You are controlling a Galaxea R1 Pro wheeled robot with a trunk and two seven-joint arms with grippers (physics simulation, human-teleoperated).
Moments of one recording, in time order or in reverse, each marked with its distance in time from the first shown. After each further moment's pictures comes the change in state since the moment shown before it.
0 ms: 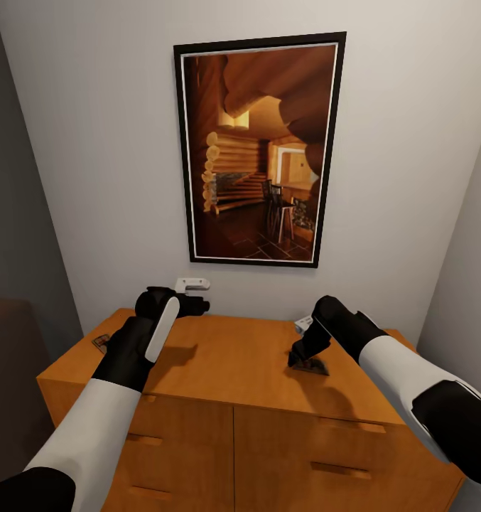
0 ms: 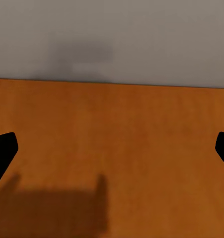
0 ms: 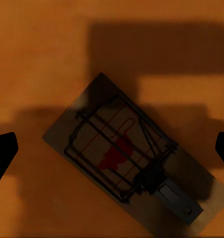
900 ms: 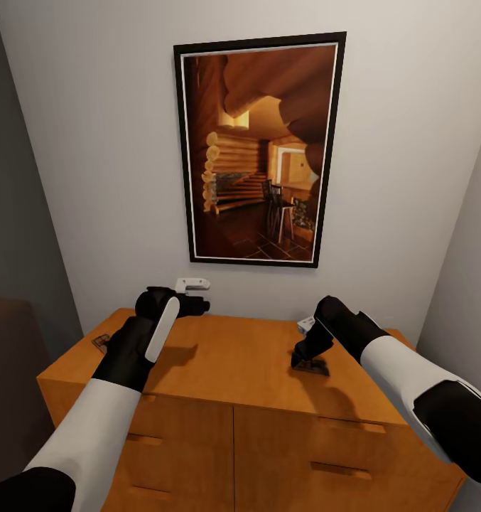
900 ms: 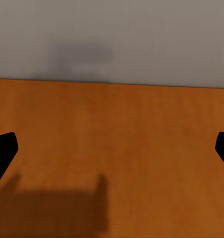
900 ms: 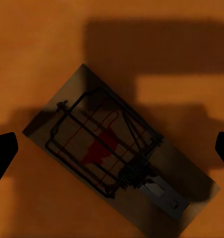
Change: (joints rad) left arm 0.000 0.000 0.000 0.000 0.000 0.001 0.000; right arm 0.000 -0.007 0.003 0.007 0.001 0.000 -0.014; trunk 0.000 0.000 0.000
